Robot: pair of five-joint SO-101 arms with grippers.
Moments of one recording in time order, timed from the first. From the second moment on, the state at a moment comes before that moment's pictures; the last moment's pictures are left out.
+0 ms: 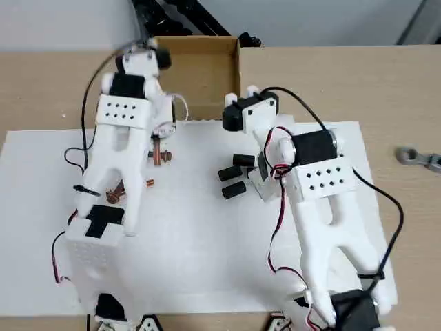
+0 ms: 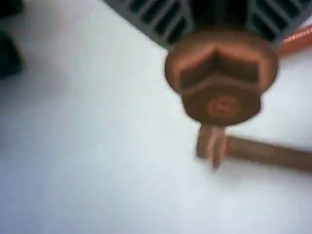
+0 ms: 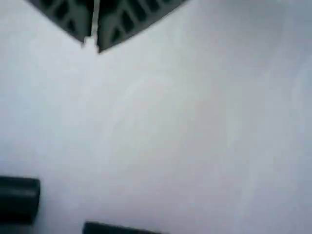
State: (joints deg) left arm 4.6 26.3 -37.1 98.3 17.3; right arm -17.1 -16.8 7.1 94.8 14.5
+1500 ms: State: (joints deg) left arm -11.9 -64.7 12.4 99.5 -0.8; right arm -28.9 9.9 -2.3 94.4 57.5
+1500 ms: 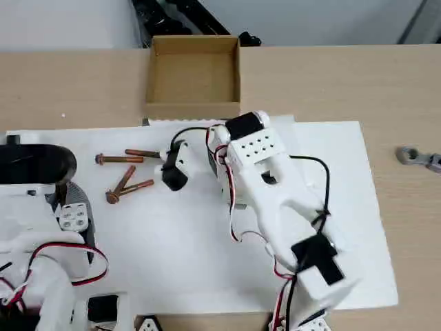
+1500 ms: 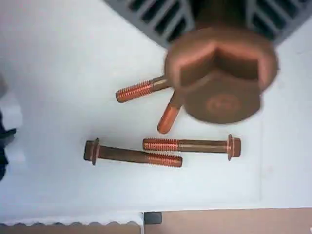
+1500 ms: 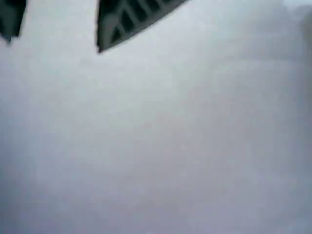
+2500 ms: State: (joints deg) left arm -11.9 -65.3 17.1 99.5 -0.8; right arm -25.9 25.8 -4.7 76.2 67.5
